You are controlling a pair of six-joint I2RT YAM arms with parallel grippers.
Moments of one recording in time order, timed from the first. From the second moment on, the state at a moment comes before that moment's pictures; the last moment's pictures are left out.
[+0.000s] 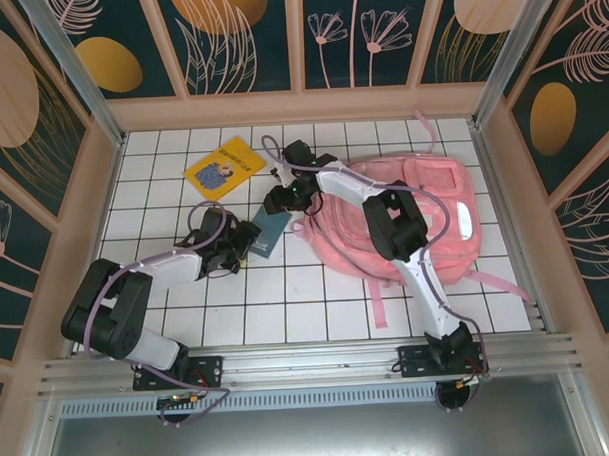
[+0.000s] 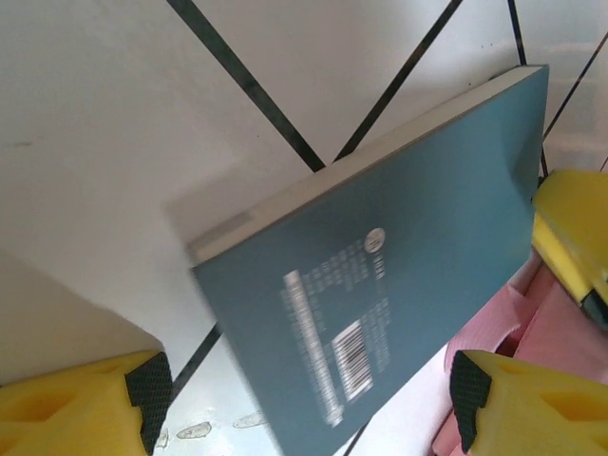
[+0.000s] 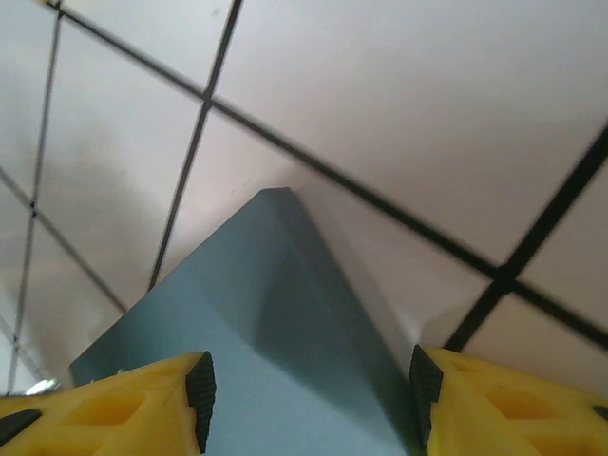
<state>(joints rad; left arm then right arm) -0.40 1.51 0.60 0.01 0.17 -1.31 0.64 2.42 1.97 -0.68 -0.52 0.29</state>
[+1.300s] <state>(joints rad) -0.30 1.28 0.60 -0.04 0.24 -1.23 0.55 2.11 1.49 -0.29 -0.94 0.63</state>
